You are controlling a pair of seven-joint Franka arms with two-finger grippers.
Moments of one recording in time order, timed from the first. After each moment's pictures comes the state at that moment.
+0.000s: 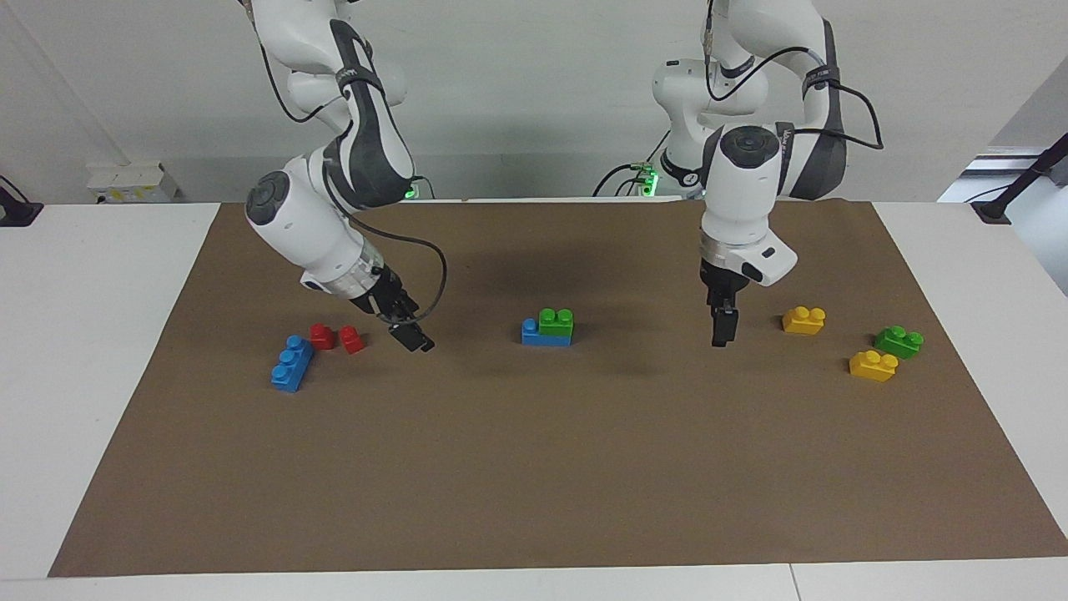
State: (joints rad) left arm -0.25 0.09 -0.06 -1.97 0.21 2.18 -1.74; right arm 0.11 0.16 0.04 -1.88 0.42 2.04 0.96
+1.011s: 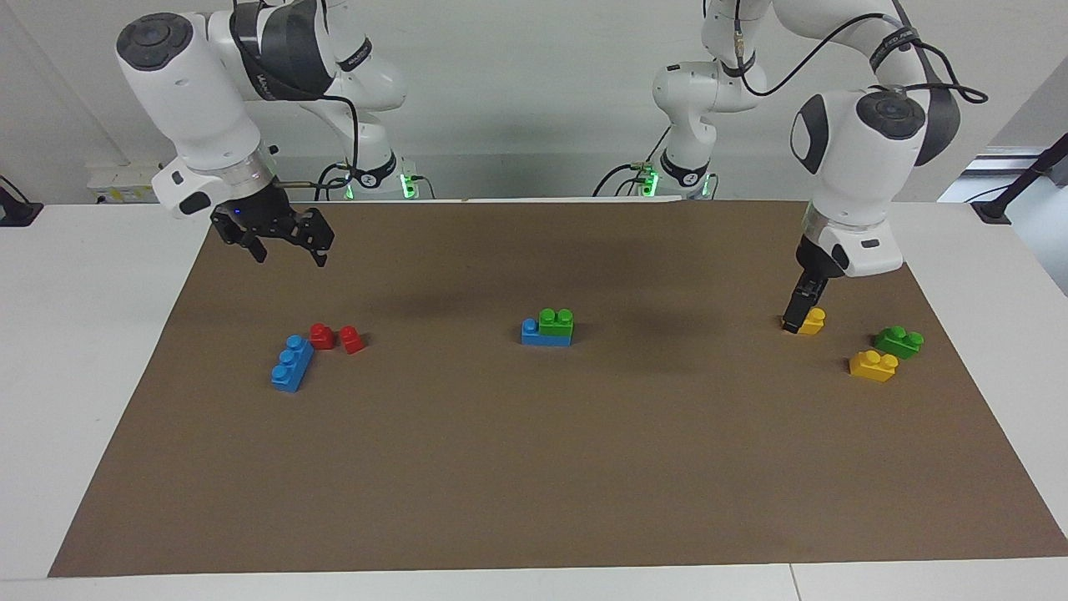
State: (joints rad) left arm -0.05 0.08 -0.06 -1.77 0.09 1.95 -0.85; right arm -0.01 -0.02 0.04 -1.72 0.01 1.67 0.16
